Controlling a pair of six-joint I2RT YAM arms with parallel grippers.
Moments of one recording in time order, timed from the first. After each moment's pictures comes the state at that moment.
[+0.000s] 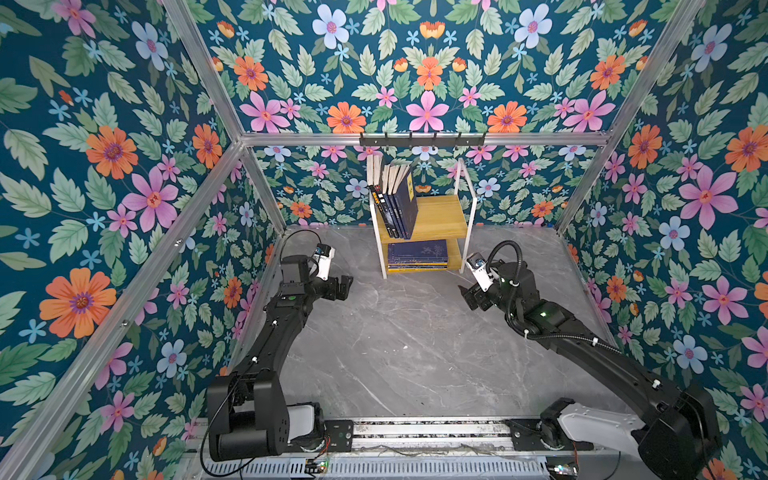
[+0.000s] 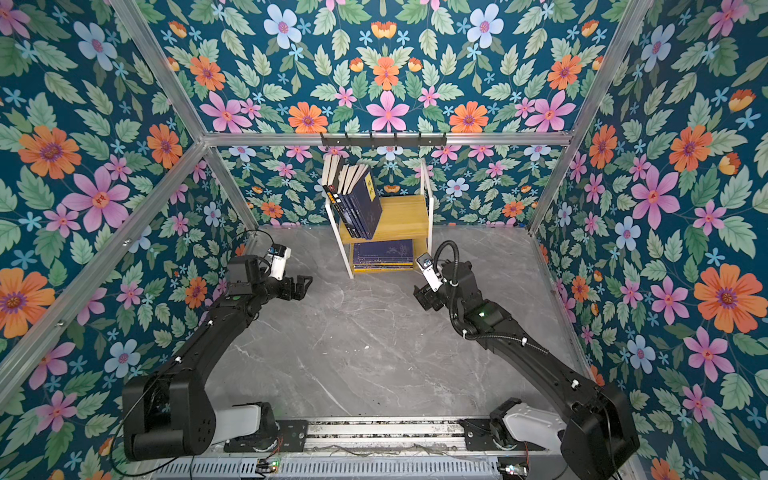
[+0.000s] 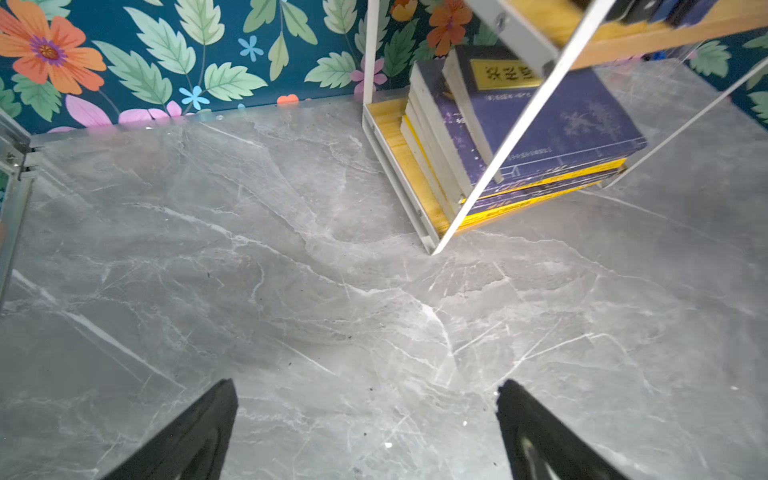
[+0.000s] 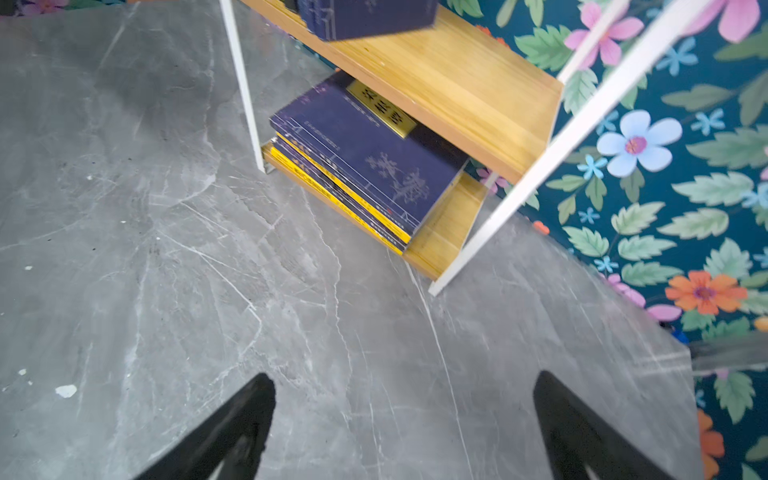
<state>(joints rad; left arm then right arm) 0.01 1.30 0.81 -0.12 0.36 0.16 0.52 1.14 0.84 -0.16 0.11 -0.24</state>
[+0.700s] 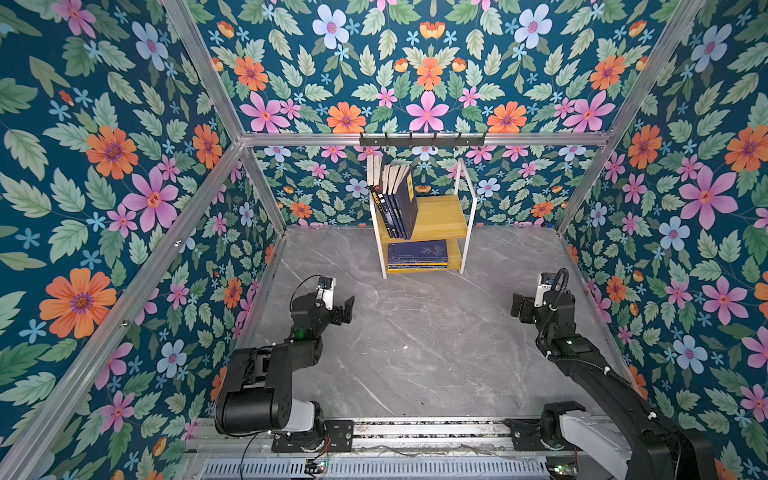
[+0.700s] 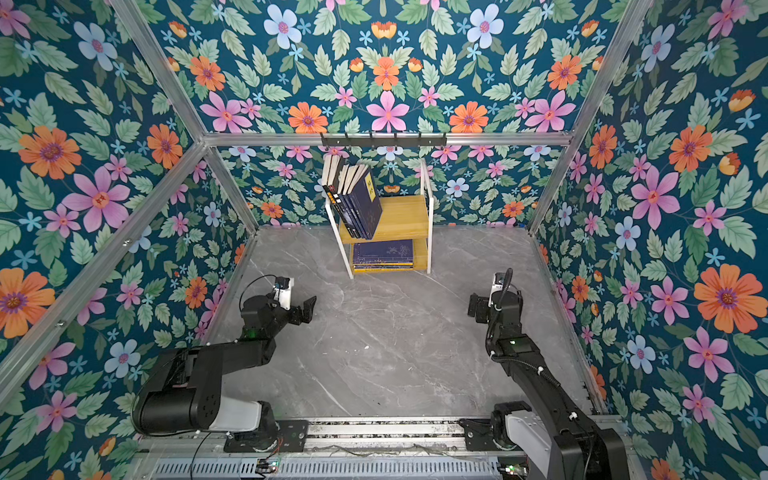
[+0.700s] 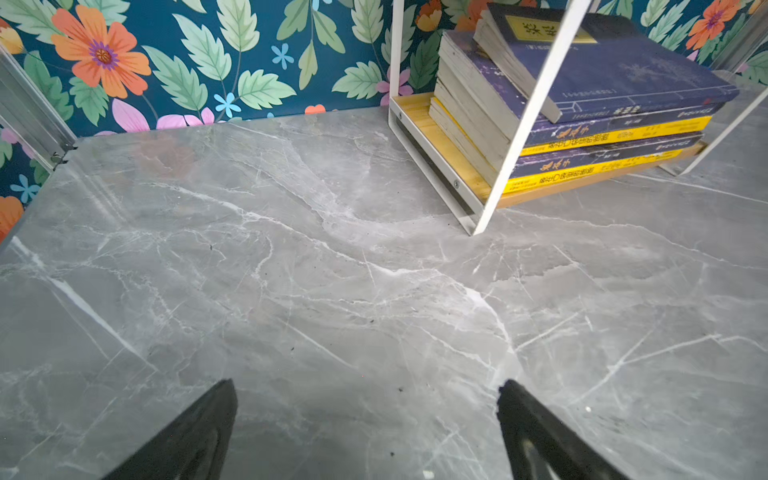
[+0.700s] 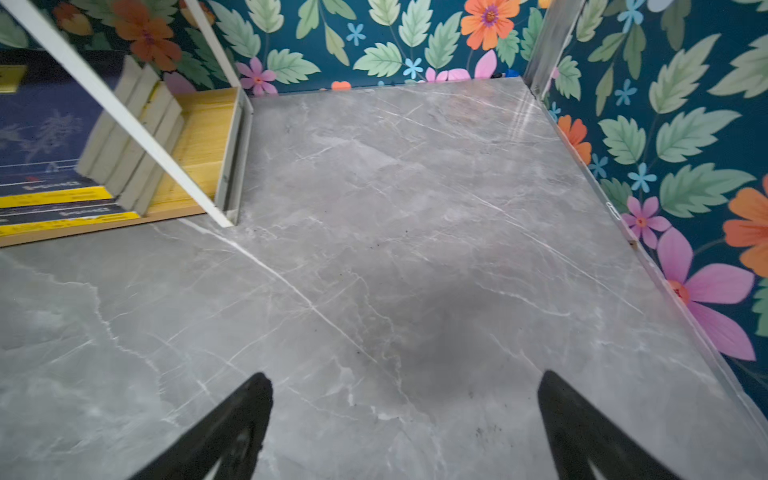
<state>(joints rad) 0.01 1.44 0.31 0.78 0.29 0.10 0.10 0.99 0.44 0.06 0.19 0.13</state>
